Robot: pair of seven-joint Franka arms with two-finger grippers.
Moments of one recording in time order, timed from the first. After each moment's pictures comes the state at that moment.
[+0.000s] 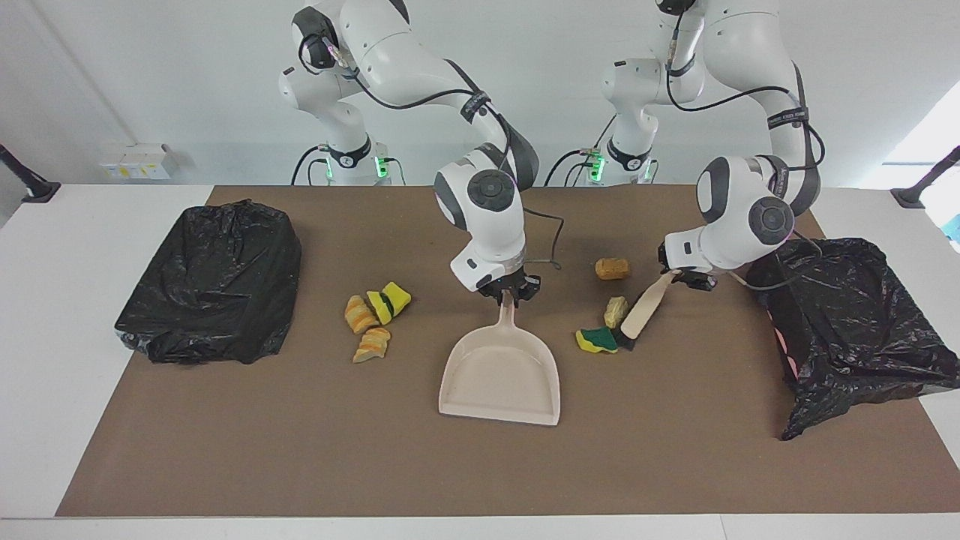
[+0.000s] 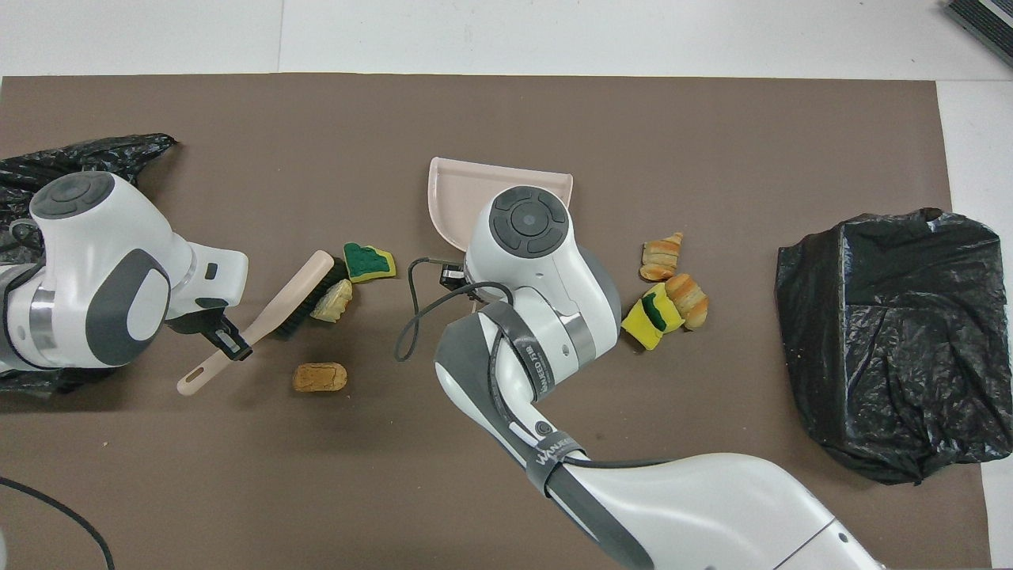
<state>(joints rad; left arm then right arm) -0.08 0.19 -0.03 -2.00 -0.04 1.84 0.72 0.57 0.54 0.02 -1.53 0.14 2.10 0.70</state>
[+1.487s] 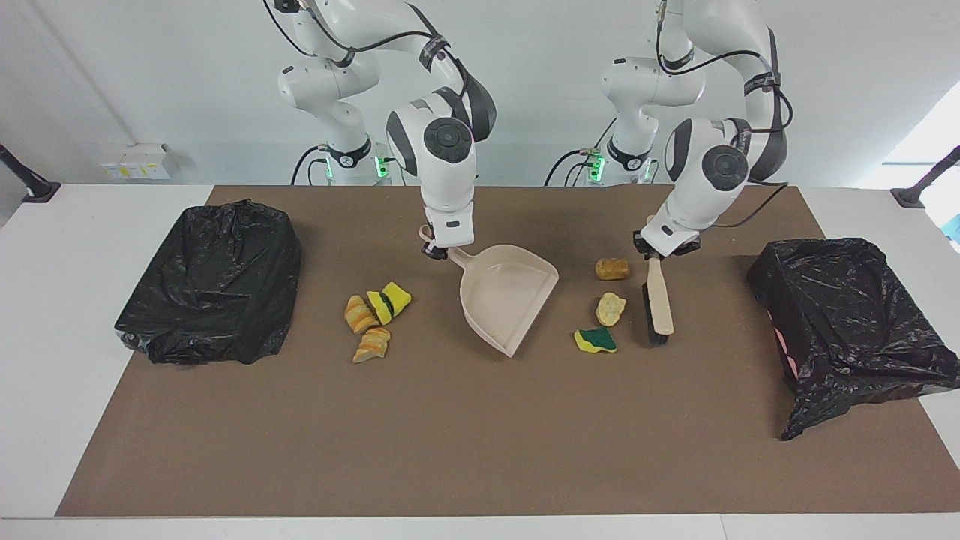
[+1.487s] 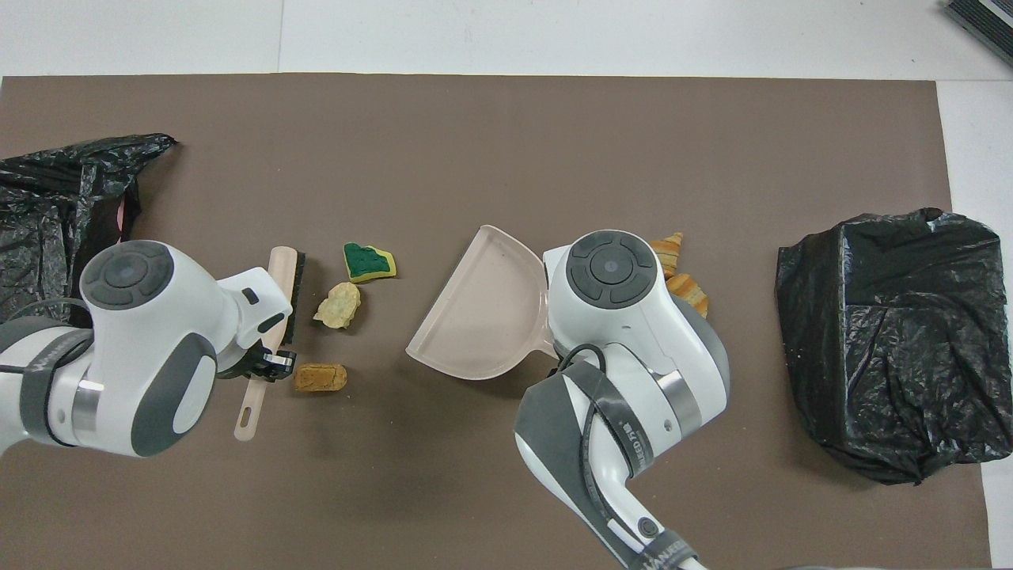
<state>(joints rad) -0.24 -0.02 -0.02 -2.22 0.05 1.97 -0.10 0.52 0.21 0.02 -1.87 0.04 1.89 -0.44</state>
